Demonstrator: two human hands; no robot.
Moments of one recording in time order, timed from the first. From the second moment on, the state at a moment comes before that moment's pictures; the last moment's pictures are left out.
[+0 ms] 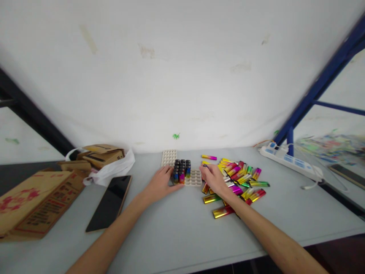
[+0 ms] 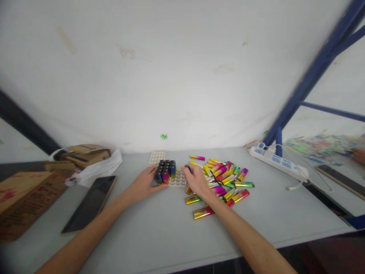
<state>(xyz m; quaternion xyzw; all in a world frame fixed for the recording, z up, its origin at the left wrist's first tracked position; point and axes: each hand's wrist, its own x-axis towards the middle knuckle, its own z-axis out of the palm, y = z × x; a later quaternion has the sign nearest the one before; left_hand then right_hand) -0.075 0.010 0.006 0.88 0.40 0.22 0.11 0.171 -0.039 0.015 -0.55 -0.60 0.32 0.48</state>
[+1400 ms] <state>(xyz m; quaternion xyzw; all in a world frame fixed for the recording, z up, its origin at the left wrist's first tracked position) -0.075 0.010 0.003 0.88 0.40 0.22 0.12 0.162 -0.042 0.034 -0.55 -0.82 0.00 0.15</state>
